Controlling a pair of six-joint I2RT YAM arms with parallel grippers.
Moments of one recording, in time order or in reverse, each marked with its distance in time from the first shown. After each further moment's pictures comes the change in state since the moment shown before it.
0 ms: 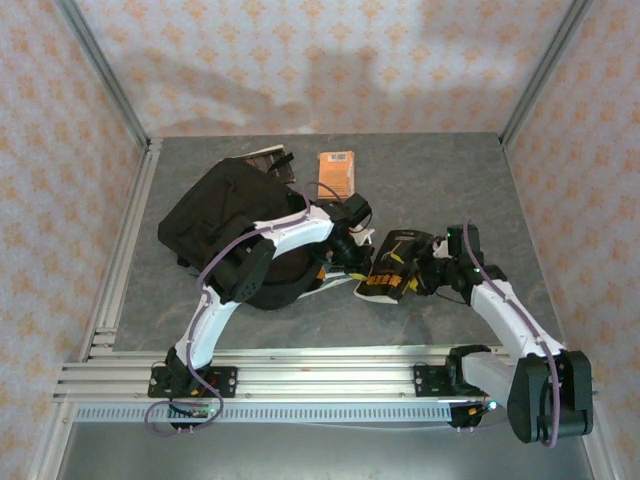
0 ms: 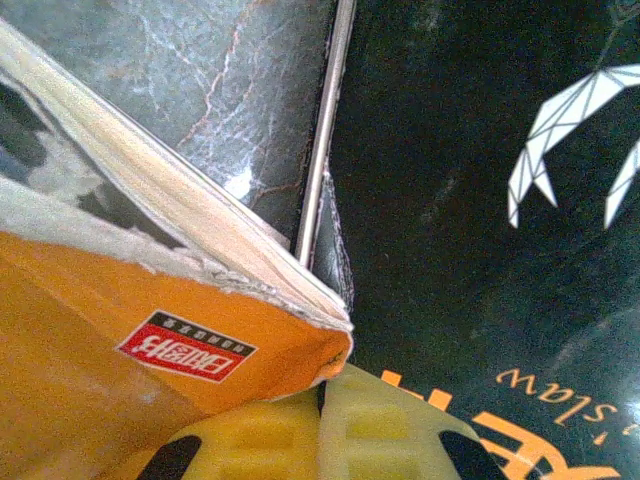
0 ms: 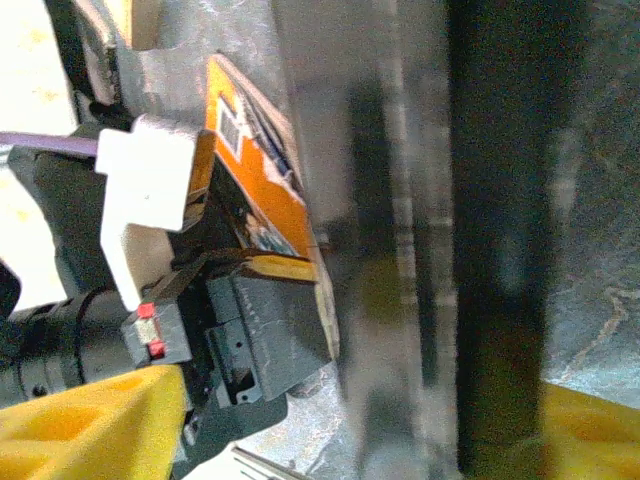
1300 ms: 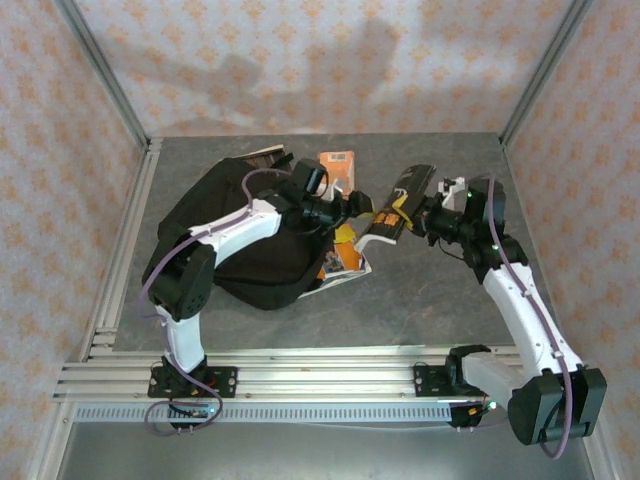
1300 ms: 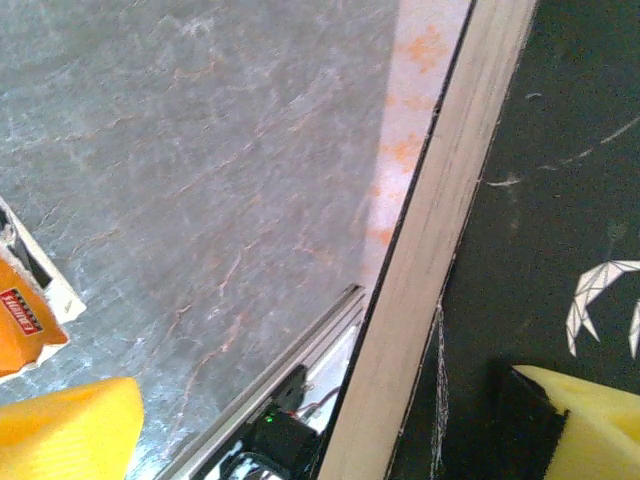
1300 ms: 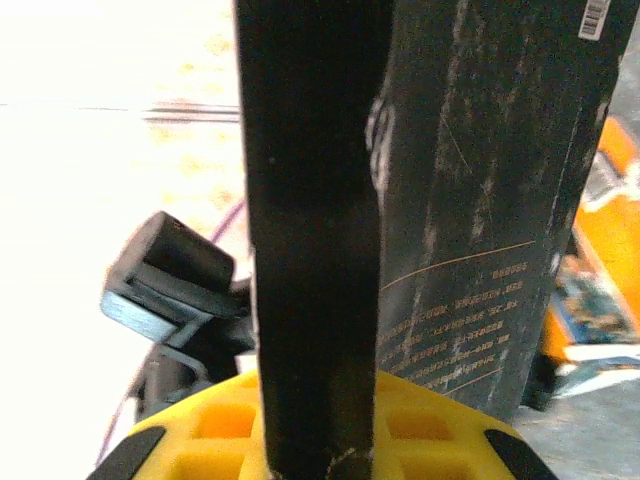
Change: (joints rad) left arm 0.183 -0.407 -0.351 0.643 0.190 -0.649; right arm 0.006 -0.023 0.340 0.164 -0.176 0.142
